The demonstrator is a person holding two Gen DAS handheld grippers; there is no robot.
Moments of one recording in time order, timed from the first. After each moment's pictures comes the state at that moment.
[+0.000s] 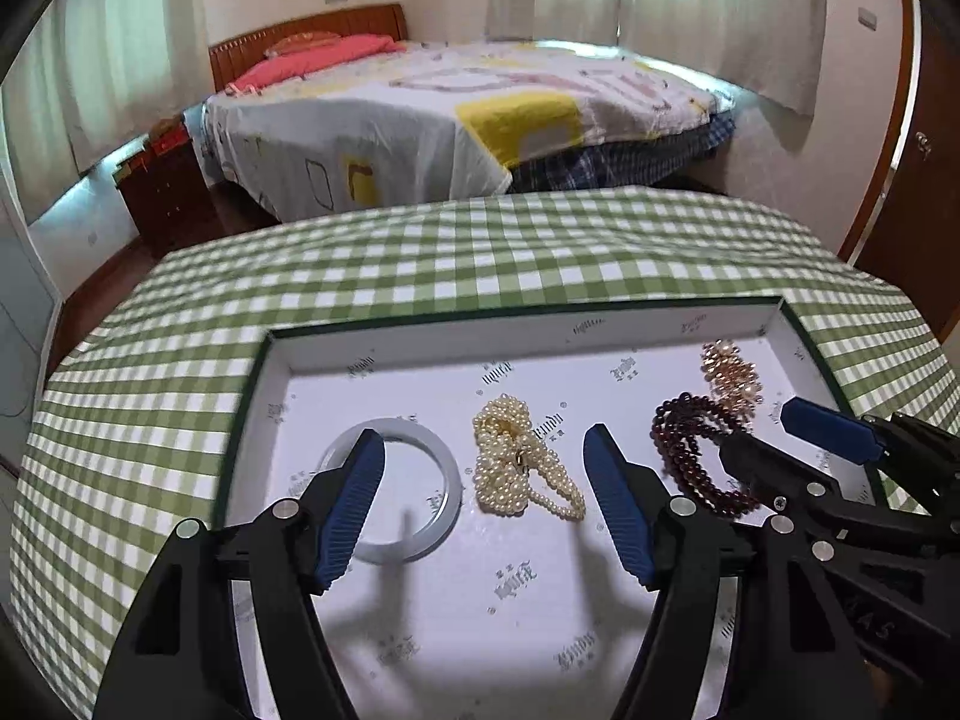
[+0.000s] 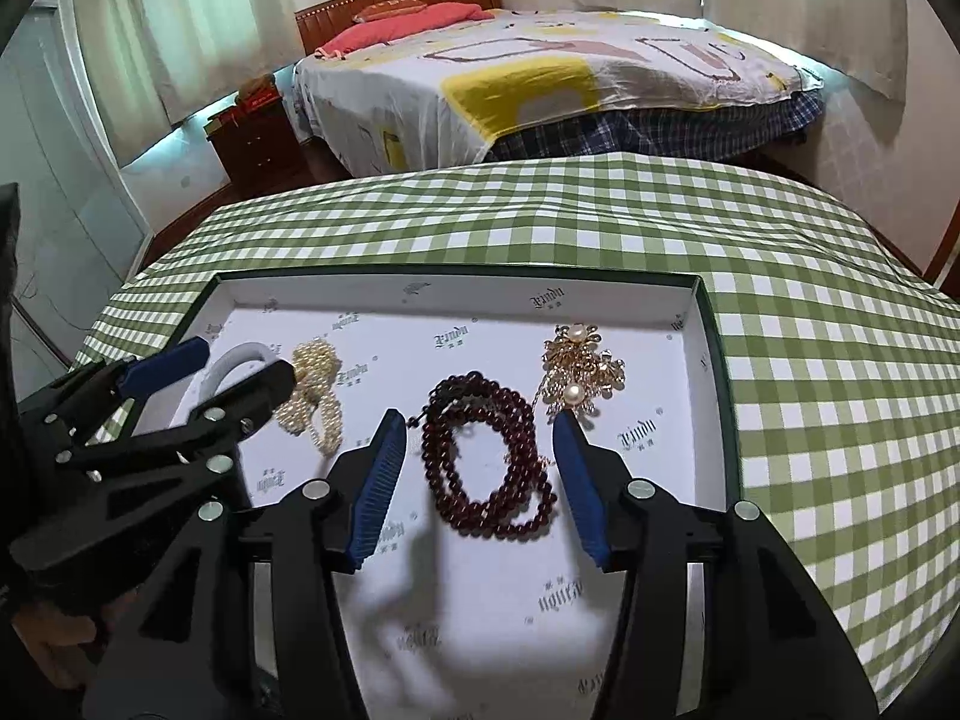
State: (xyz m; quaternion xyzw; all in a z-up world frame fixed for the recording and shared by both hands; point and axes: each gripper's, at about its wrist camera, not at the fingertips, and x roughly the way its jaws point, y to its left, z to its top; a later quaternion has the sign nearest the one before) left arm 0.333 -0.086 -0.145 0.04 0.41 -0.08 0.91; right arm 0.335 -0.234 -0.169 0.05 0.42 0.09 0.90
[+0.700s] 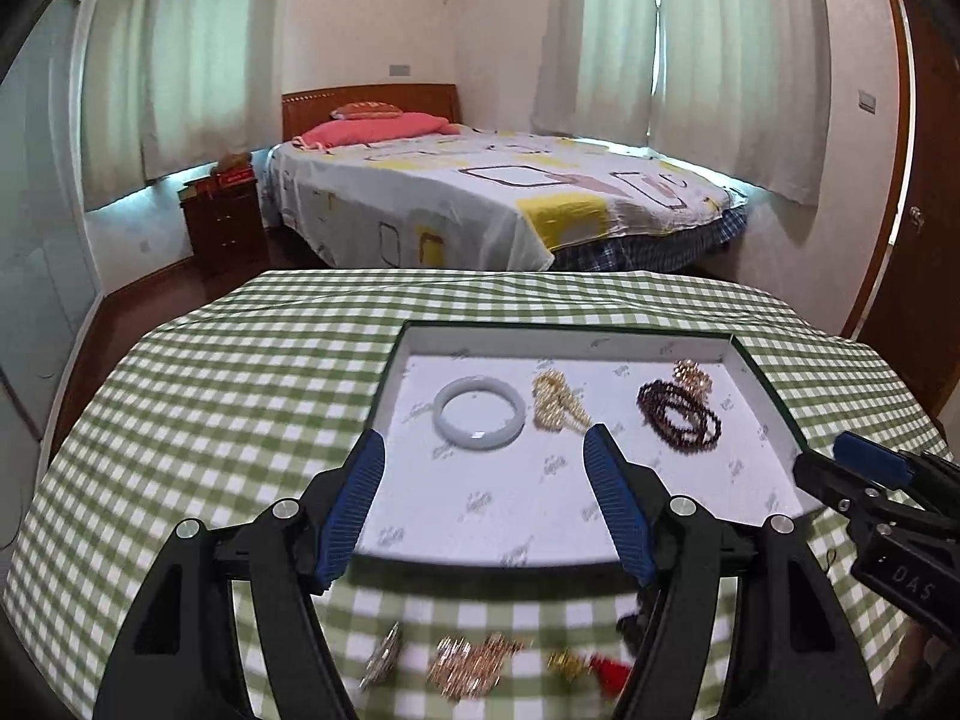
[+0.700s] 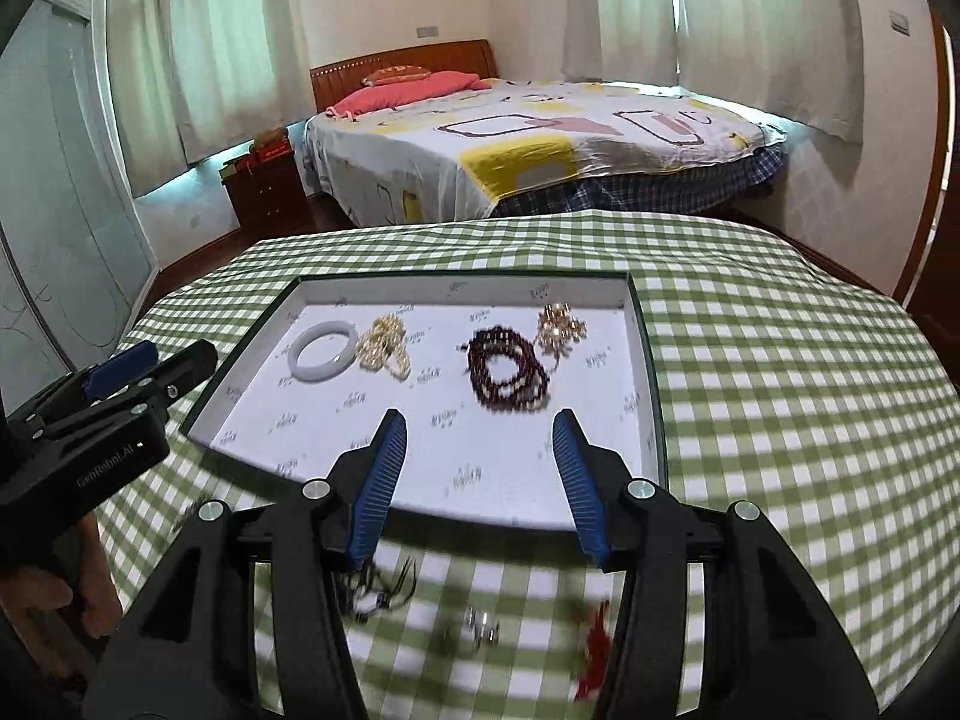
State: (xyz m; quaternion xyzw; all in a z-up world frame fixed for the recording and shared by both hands) left arm 0.207 -0.037 -0.109 0.00 0.31 -0.04 0.95; right arm 0.203 -0.233 -0.133 0.04 0.35 0.07 0.93
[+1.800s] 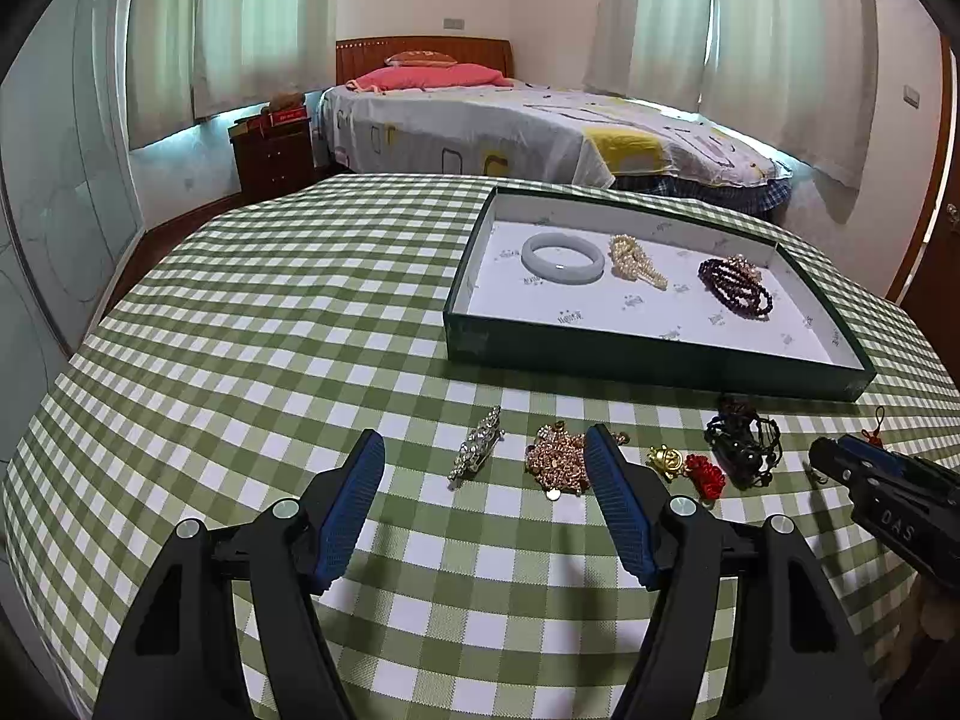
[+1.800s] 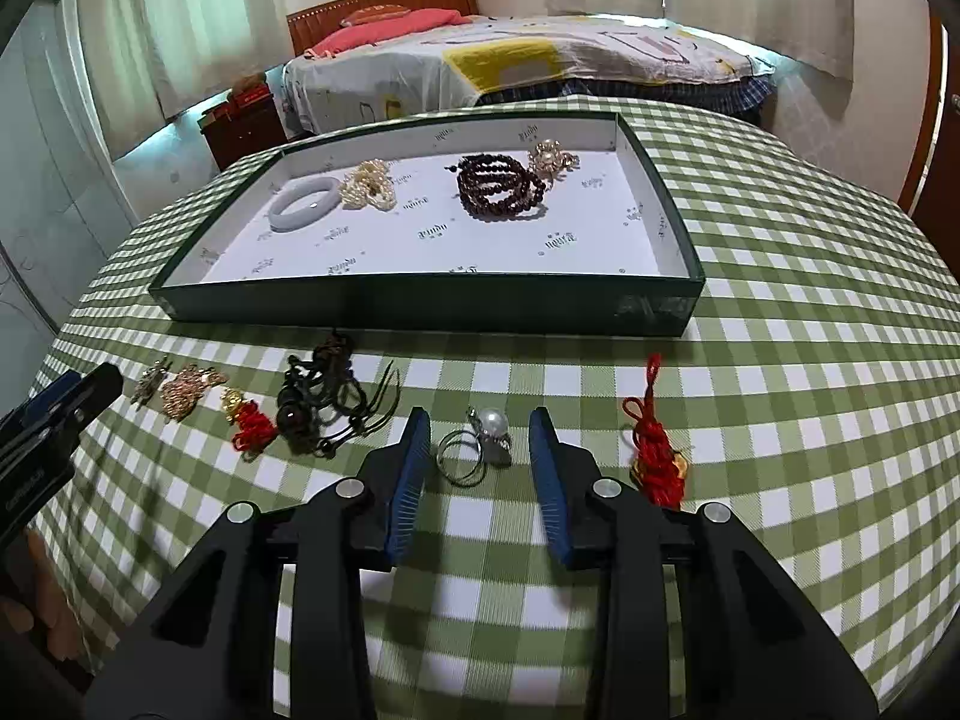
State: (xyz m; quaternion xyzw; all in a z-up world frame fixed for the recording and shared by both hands) left arm 0.141 0.002 -0.168 -0.02 0.36 0.01 0.93; right arm 0.176 -0.221 -0.210 0.04 0.42 0.05 0.90
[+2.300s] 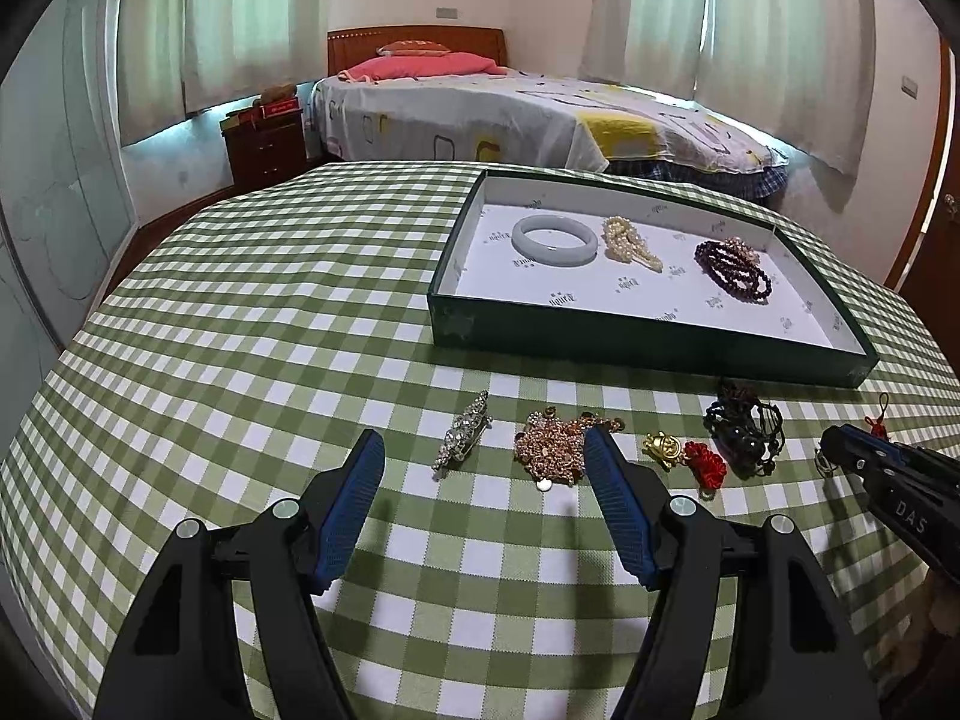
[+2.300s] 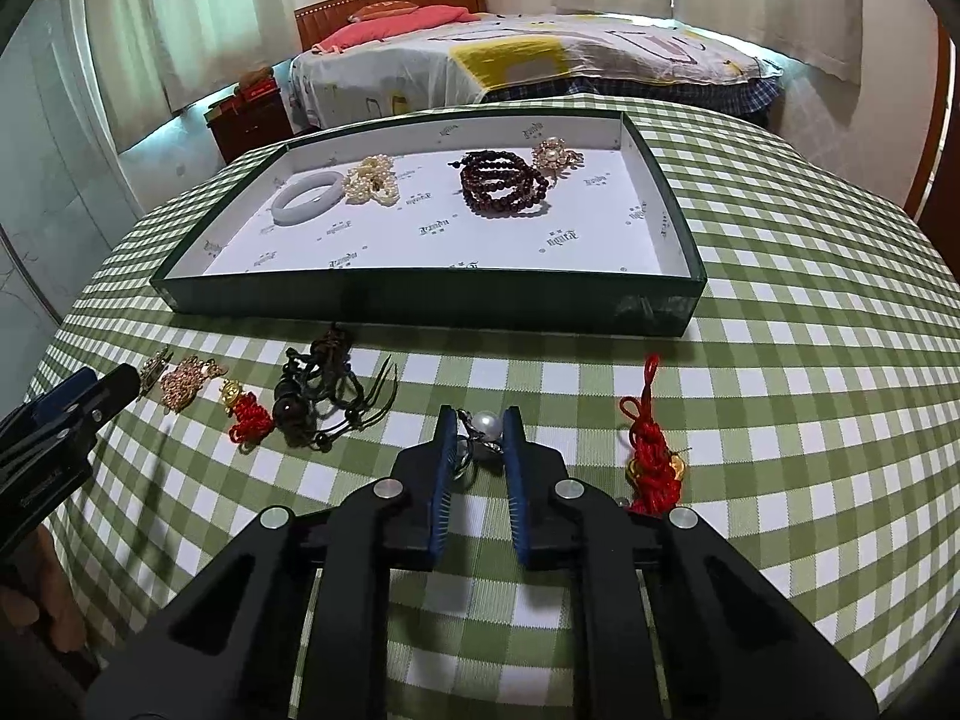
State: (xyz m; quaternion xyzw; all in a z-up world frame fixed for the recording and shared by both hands) left arm 0.145 -0.003 -0.174 -0.02 0.37 0.01 0.93; right arm 0.170 -0.225 -0.207 0.04 0.42 0.07 0.90
